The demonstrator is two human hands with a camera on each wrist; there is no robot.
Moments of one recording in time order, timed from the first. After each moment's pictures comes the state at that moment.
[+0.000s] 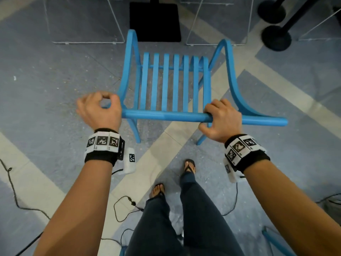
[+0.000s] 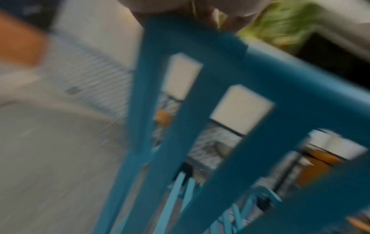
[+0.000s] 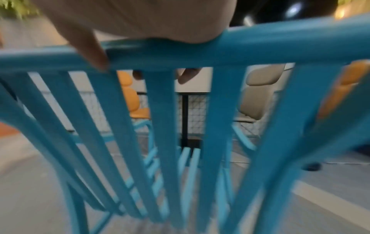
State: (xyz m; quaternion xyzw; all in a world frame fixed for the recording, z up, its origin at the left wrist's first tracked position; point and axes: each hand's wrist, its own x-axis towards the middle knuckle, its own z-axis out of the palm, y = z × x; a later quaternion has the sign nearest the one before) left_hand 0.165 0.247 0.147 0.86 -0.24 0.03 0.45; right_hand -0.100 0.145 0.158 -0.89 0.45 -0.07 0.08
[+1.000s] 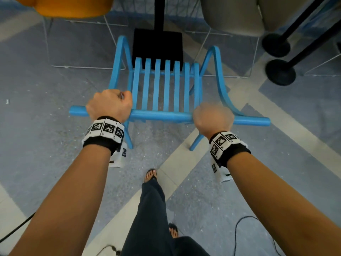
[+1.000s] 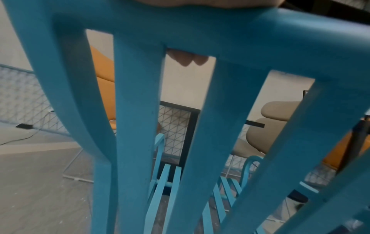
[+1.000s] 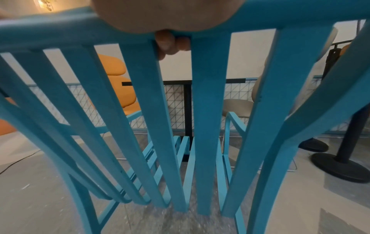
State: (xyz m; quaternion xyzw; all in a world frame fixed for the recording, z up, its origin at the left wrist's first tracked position) left_hand 0.232 0.001 0.175 0.92 -0.33 -0.06 0.20; right_hand 0.012 -0.094 0.138 -0.84 0.51 -0.17 -0.01
